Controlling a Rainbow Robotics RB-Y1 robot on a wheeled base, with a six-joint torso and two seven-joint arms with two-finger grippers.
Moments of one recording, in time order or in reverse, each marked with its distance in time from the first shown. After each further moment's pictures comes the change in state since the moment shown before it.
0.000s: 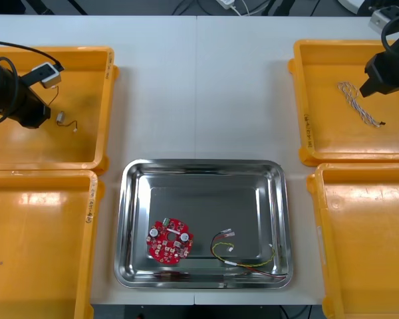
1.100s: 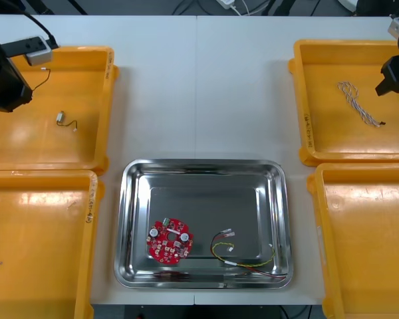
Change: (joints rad) right arm -0.077 -0.004 -0.057 0.407 0.099 -0.237 0.186; left arm -0.002 0.000 0.184 -0.436 -0.088 0.540 0.015
